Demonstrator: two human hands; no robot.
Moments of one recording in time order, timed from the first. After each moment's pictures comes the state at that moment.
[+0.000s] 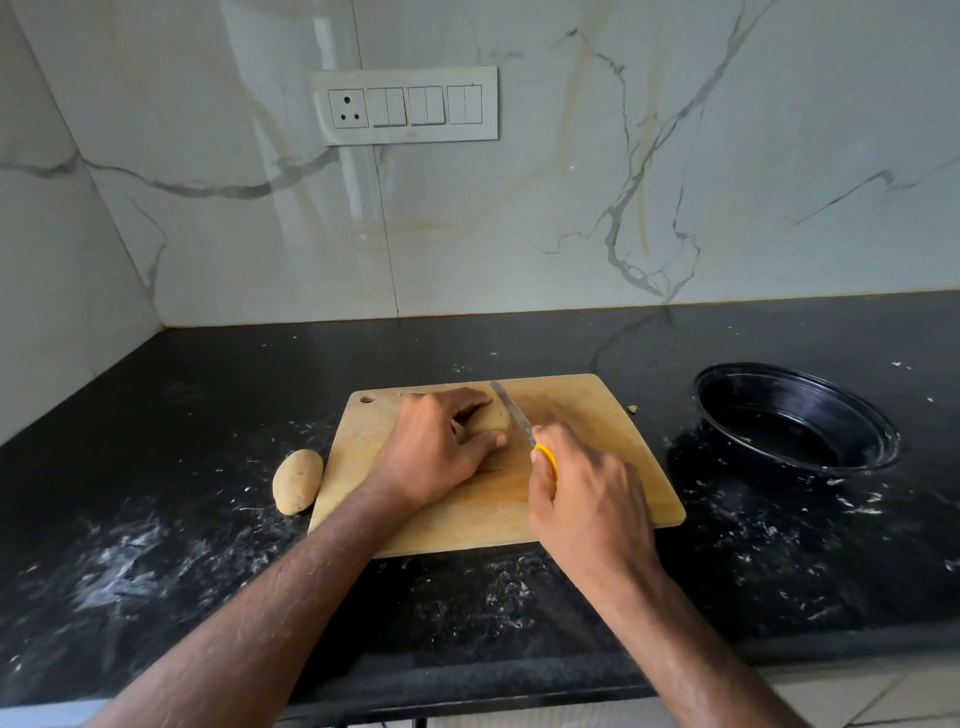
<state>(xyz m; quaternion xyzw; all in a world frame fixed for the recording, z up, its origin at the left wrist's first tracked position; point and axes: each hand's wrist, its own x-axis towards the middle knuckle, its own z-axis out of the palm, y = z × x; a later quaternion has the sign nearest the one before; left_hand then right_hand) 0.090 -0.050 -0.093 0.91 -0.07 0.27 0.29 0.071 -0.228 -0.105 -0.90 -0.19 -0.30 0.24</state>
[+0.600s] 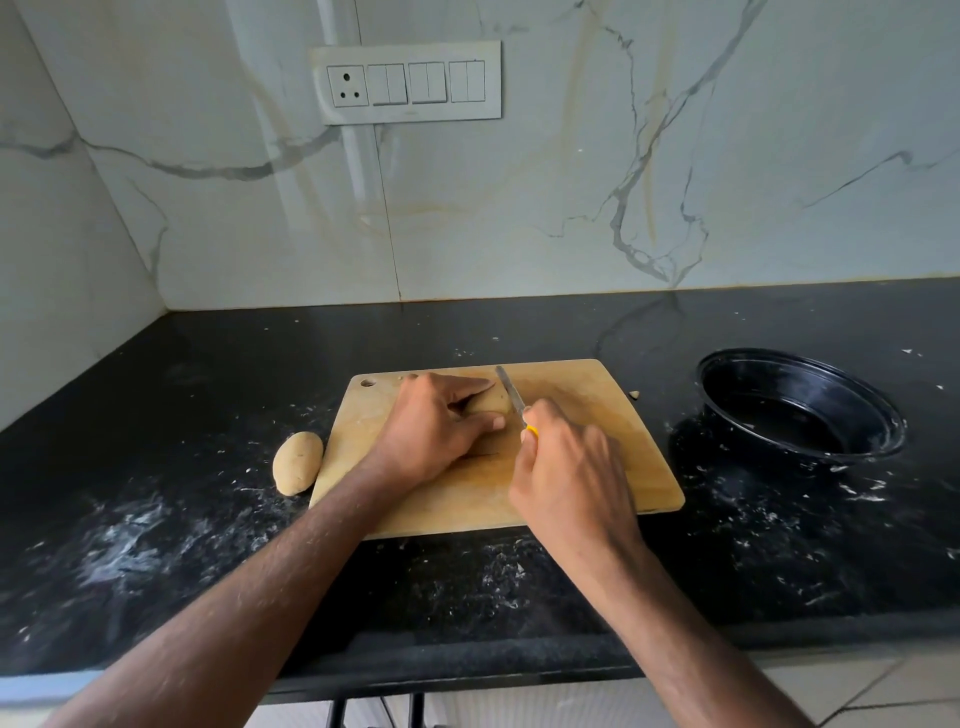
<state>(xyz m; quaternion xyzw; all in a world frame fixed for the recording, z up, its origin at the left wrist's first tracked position) 0.100 -0.043 -0.099 0.90 -0.10 0.27 0.34 0.065 -0.217 -0.090 -0.92 -0.19 -0.23 0.24</state>
